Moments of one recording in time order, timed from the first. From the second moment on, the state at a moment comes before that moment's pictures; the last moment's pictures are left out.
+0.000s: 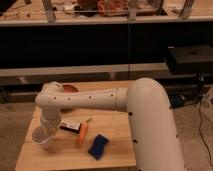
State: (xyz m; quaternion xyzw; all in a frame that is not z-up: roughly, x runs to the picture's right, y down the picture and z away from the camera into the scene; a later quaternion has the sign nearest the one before) arm -0.286 0.213 0.742 -0.13 -0.42 -0.73 0.52
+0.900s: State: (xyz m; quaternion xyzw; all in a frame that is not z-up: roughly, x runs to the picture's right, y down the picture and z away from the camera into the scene) arm -0.275 0.190 0.734 -0.12 -0.41 -0.74 0.52
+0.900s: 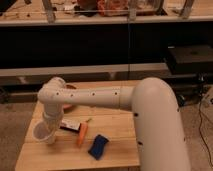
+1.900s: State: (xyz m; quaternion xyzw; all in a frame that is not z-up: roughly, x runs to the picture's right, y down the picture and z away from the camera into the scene) arm -0.261 0.164 0.730 -0.11 -0.41 -0.74 0.52
